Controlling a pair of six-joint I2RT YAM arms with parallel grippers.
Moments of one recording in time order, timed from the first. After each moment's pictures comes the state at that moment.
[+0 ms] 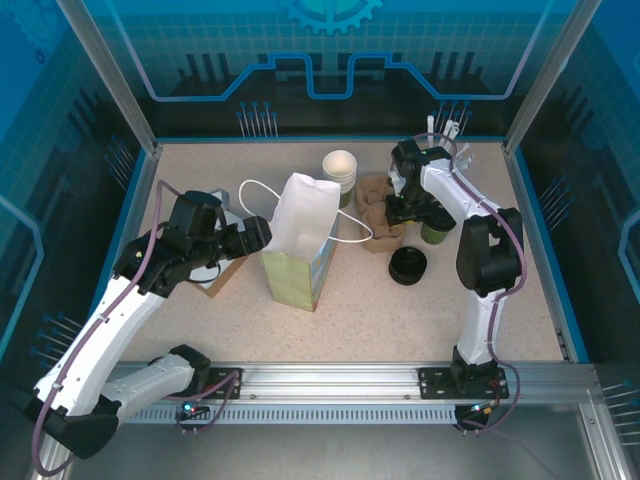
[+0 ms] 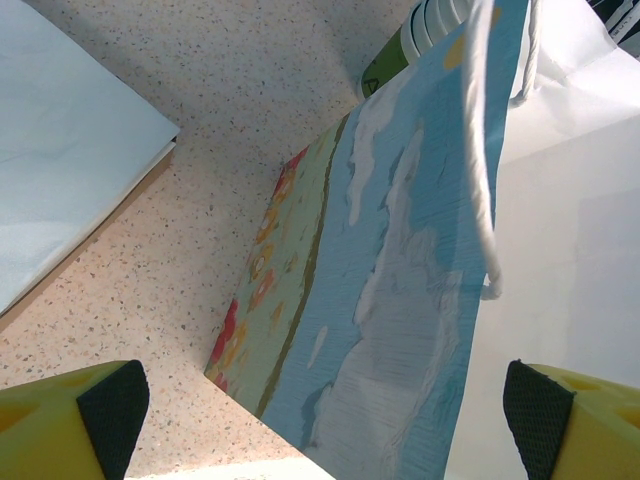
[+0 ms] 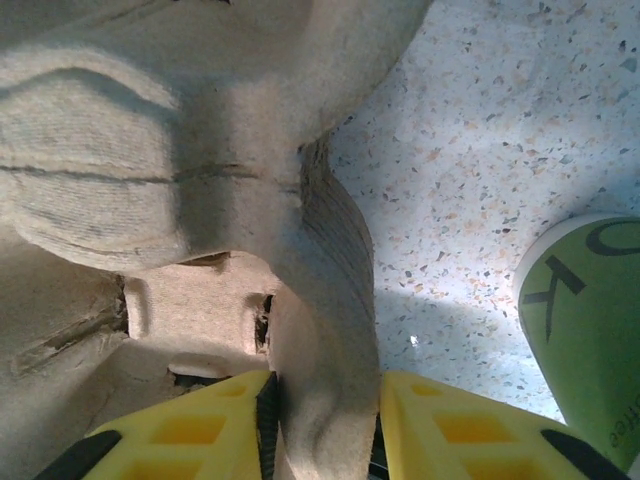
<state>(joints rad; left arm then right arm) -0.43 0.98 1.19 -0.99 0.01 -0.72 0.26 2.00 1.71 -1.20 -0.05 0.10</state>
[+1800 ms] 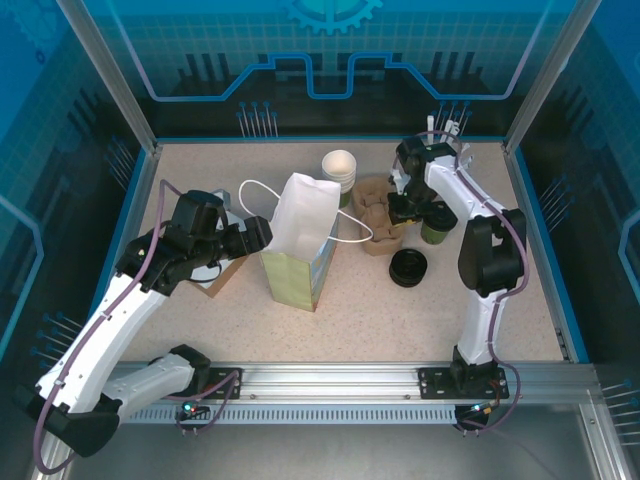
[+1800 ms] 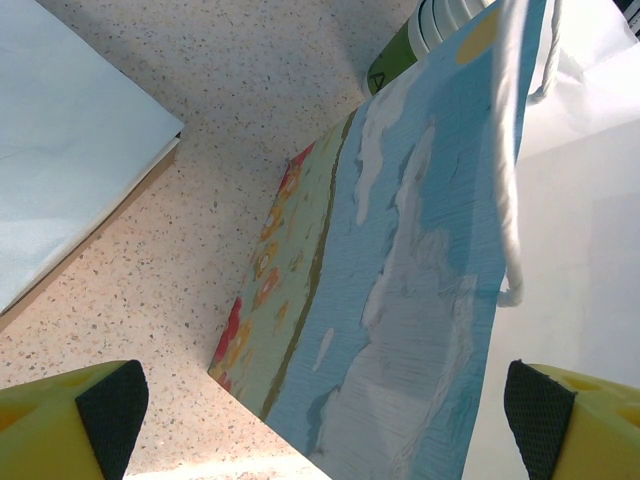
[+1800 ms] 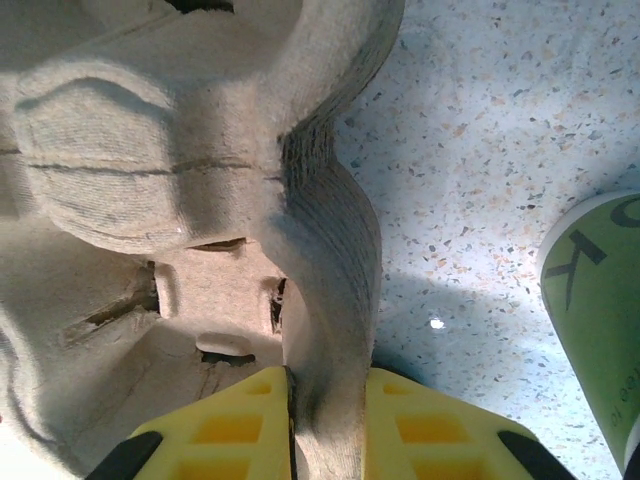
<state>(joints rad) -0.43 0.99 1.19 -0.99 0.01 -0.72 0.23 1.99 1.75 -1.26 -0.14 0.09</state>
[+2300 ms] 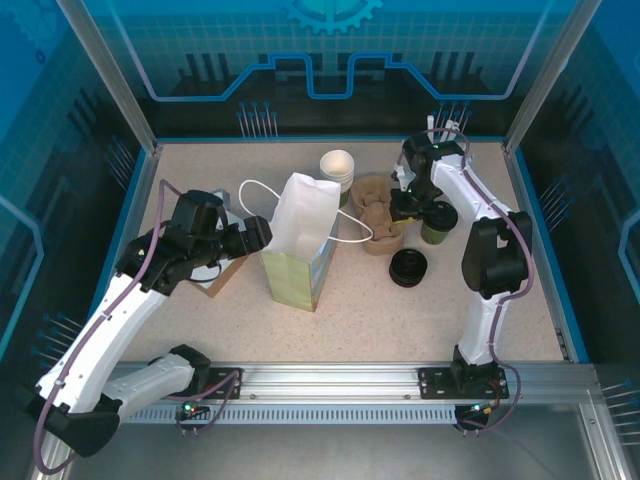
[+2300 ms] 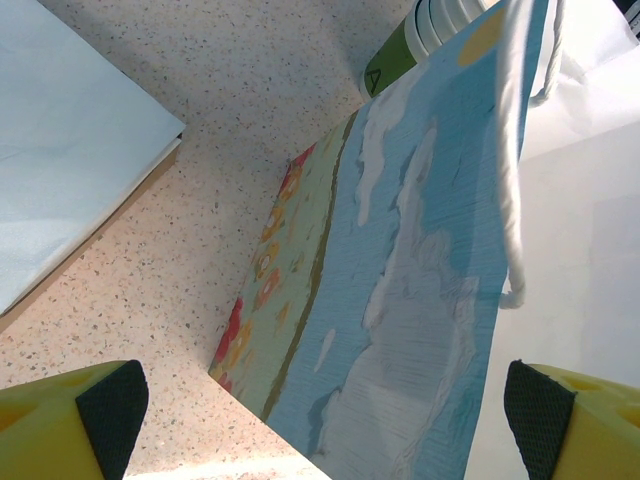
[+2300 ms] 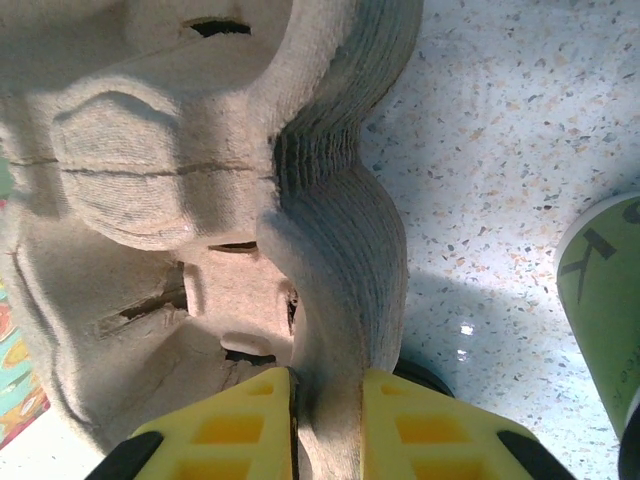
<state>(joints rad) -0.43 0.99 1.19 -0.99 0.01 -0.72 0.21 1.96 1.75 -1.26 -0.21 0.09</state>
